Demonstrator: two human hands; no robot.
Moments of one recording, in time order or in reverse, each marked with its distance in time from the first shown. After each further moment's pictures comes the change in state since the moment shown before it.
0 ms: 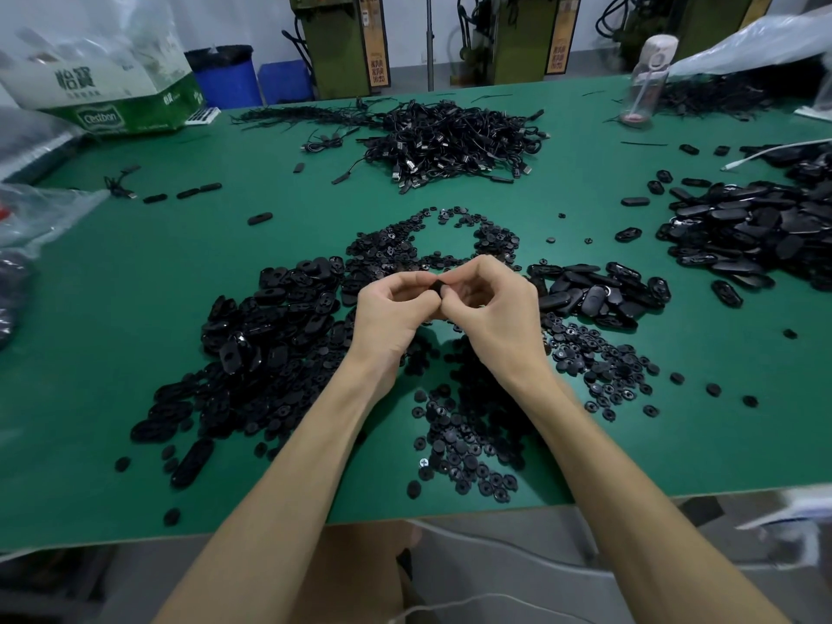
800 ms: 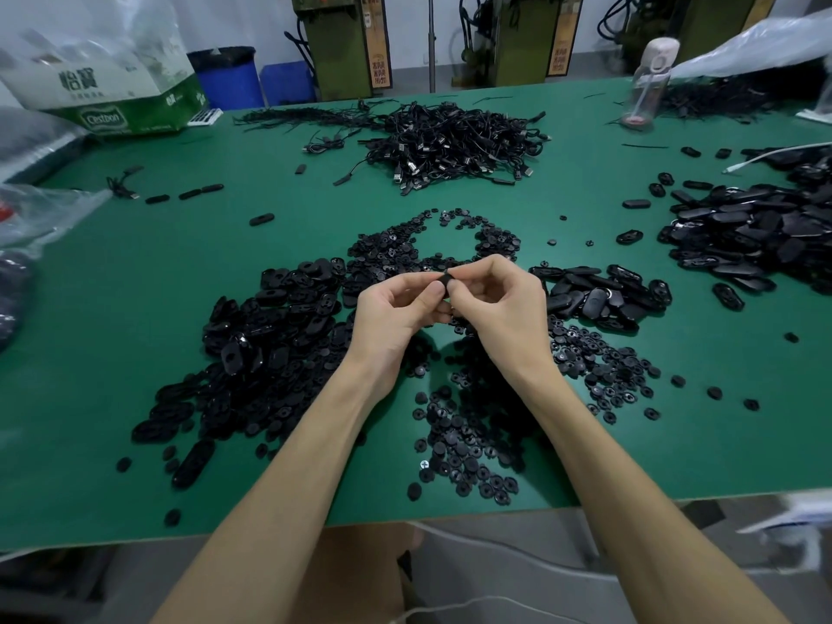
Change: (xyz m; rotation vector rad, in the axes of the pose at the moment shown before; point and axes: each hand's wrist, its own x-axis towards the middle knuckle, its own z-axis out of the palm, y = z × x) left_hand -0.005 0.006 -0.001 -0.071 -0.069 0.007; right_hand 0.003 0.003 -0.002 0.168 0.036 0.106
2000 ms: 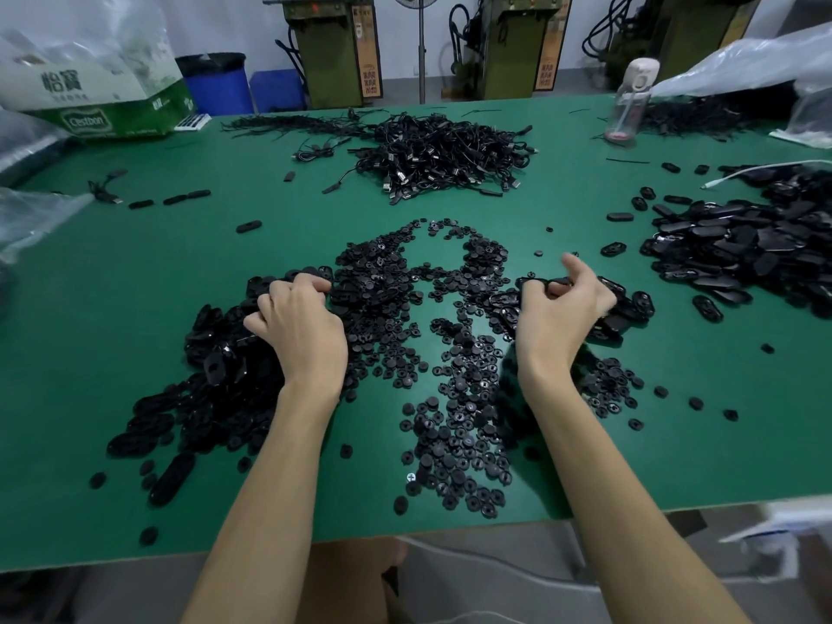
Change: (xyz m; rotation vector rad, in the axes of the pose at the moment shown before) left_hand 0.014 0.009 -0.045 1.252 0.675 0.102; right_hand 0.016 0.002 -0.022 -0.050 0.564 0.230
